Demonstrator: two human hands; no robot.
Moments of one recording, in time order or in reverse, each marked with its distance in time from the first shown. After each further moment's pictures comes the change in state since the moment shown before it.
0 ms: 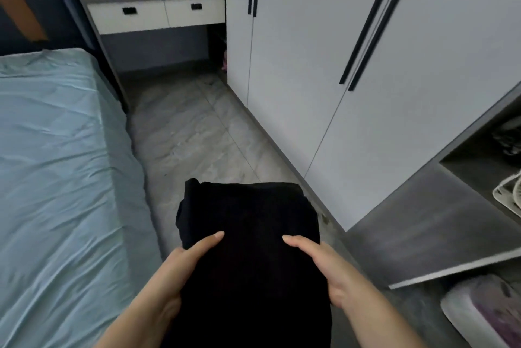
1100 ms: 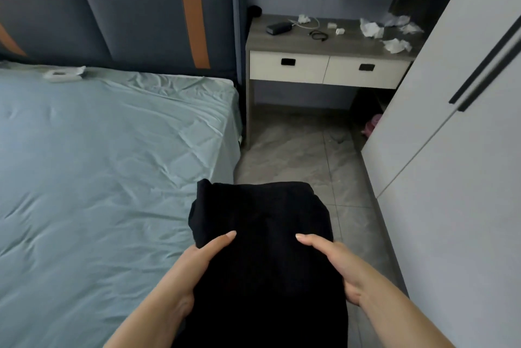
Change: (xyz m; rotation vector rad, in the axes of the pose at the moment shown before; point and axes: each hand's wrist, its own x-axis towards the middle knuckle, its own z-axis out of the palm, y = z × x) left_hand 0.255 0.398 -0.206 -0.404 0.402 0.182; right_hand 0.462 -0.403 0.264 -0.396 -0.402 0.139
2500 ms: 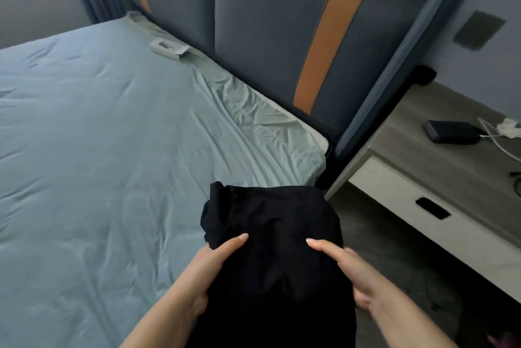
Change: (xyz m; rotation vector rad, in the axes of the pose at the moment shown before) left_hand 0.411 0.393 -0.015 -0.509 0.356 0.078; right_hand 0.507 -0.503 0.077 -0.428 -0.331 0.178
